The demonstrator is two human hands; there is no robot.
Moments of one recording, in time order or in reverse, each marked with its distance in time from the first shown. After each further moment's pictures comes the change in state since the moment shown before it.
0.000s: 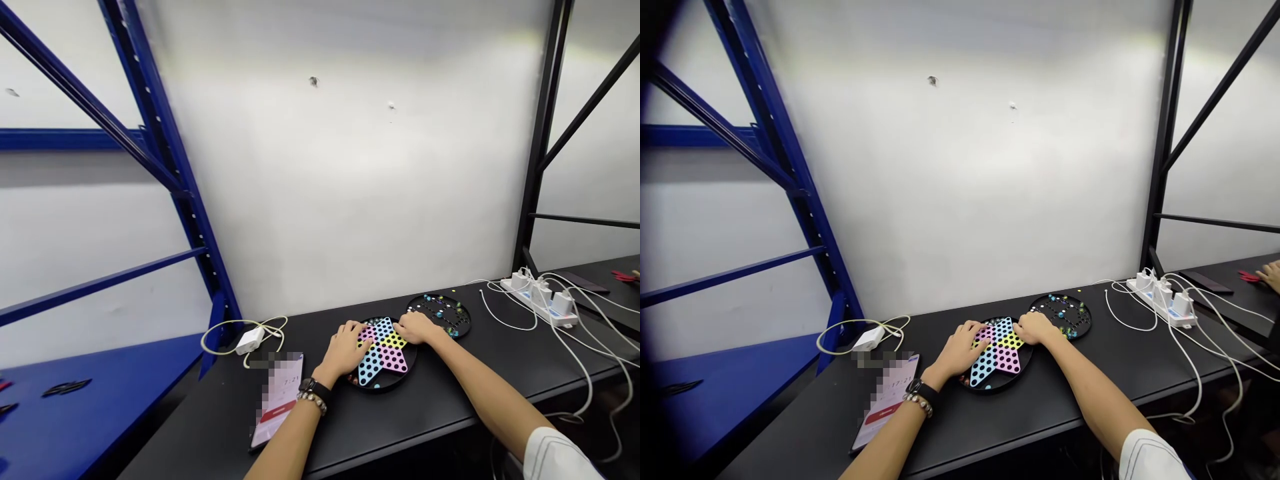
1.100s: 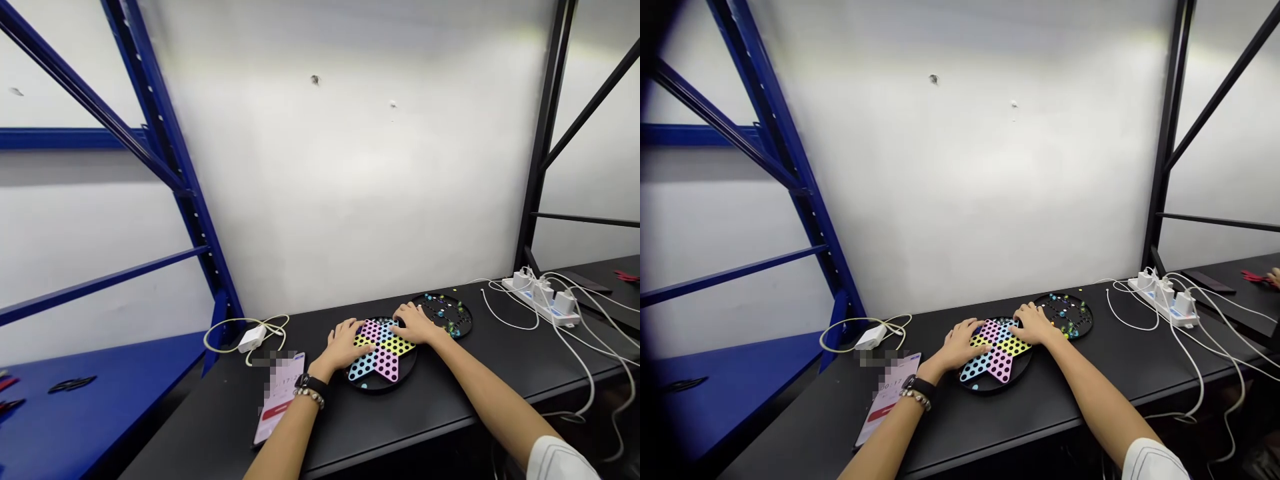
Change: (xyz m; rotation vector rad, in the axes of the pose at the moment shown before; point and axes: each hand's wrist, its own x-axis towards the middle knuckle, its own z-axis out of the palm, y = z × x) left_hand 0.009 -0.020 0.002 -0.067 -0.126 -0.082; right_hand -0.008 -0.001 -0.003 0.243 0.164 -0.103
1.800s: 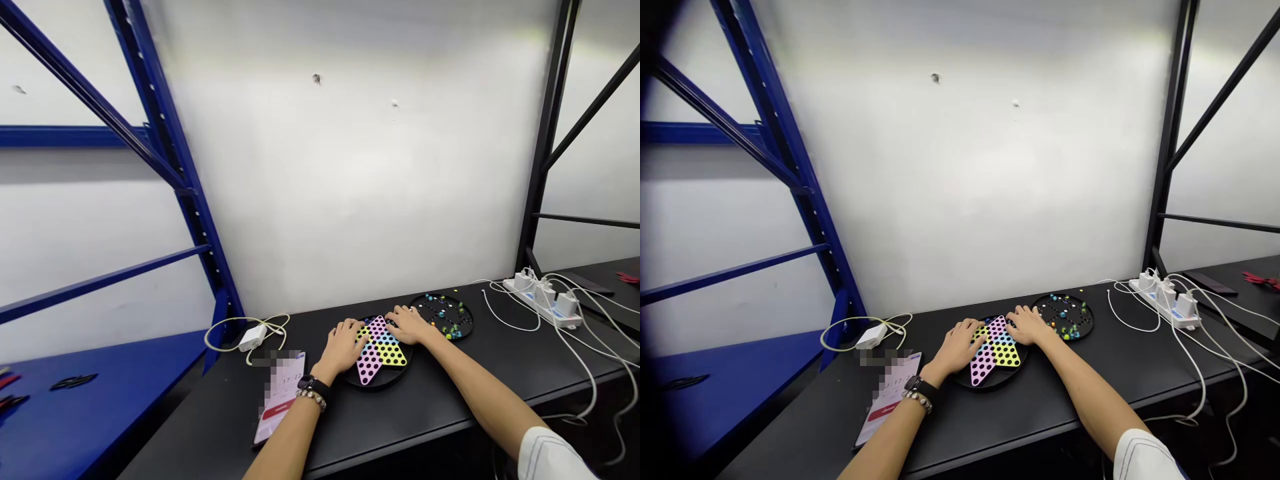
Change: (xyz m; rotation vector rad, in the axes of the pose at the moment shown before) left_hand -0.008 0.008 0.001 0.148 0.155 0.077; right_hand 0.016 -0.003 0.016 -0.128 -0.076 -0.040
